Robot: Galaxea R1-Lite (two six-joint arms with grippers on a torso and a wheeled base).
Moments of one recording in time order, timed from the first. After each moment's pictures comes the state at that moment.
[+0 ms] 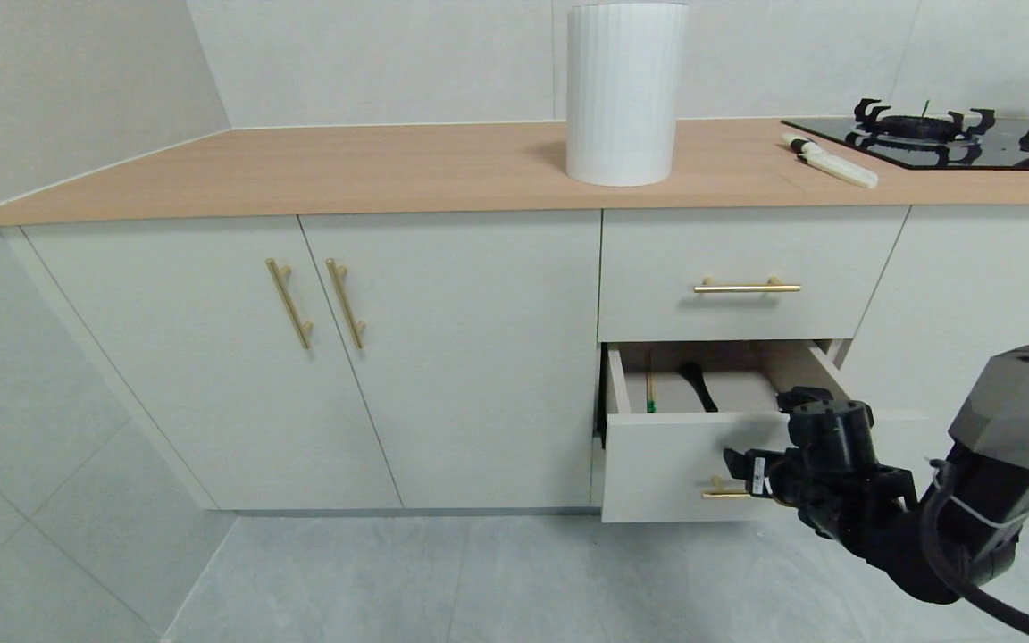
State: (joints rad) left arm 0.00 0.00 0.00 0.00 0.04 -0.01; right arm 0.33 2.18 -0.63 -1.03 -0.35 0.28
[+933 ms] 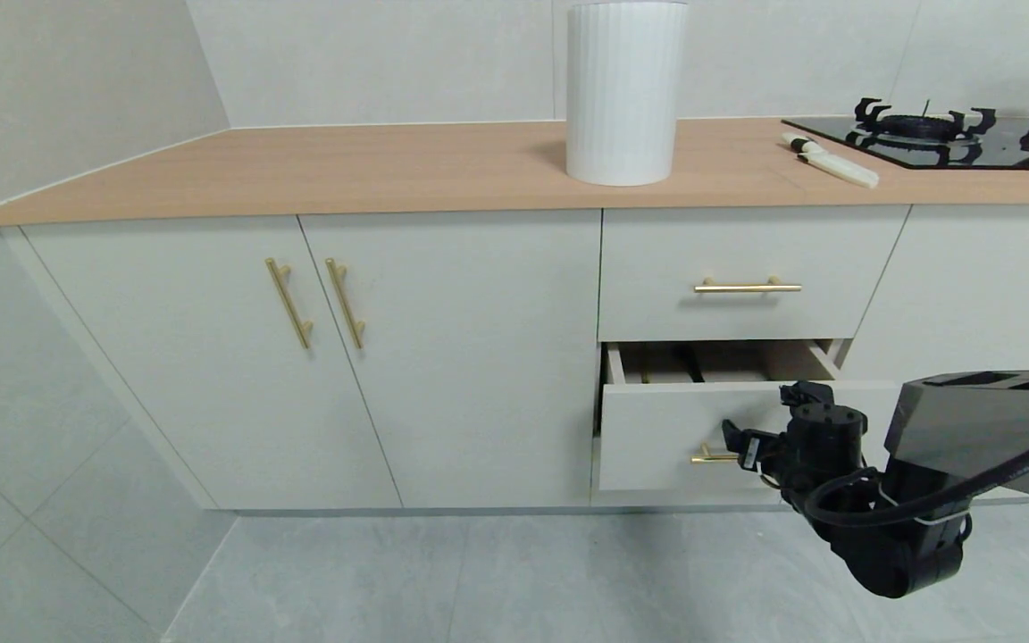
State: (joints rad) left arm 0.00 0.00 0.00 0.00 0.04 -0.01; right arm 0.26 2.41 -0.74 -1.37 -0.34 0.26
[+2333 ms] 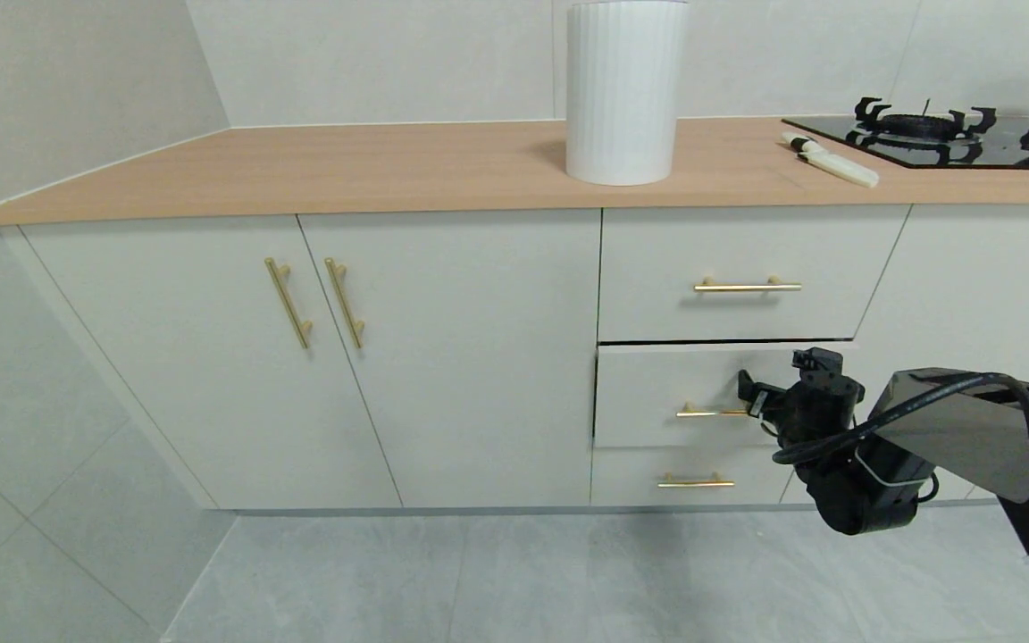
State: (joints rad) left arm 0.00 0.00 0.00 0.00 0.04 -0.01; right arm 0.13 2.58 -1.13 -1.37 -0.35 0.25
